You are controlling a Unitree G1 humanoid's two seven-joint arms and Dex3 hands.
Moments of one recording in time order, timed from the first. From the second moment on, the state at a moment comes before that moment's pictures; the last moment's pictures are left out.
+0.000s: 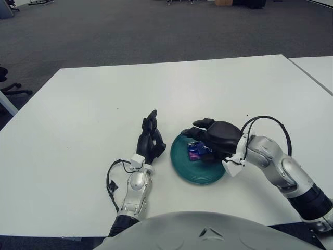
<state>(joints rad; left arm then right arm) 0.18 -0.11 -0.19 0.28 -0.05 -0.51 0.06 -0.07 -0.59 0.41 -0.41 -0.77 -0.23 0.60</state>
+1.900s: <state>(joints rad) 0.22 -0.11 -0.17 0.23 -0.12 -0.47 -0.02 0.21 -0.16 -0.08 -0.24 -0.18 -0.04 0.03</state>
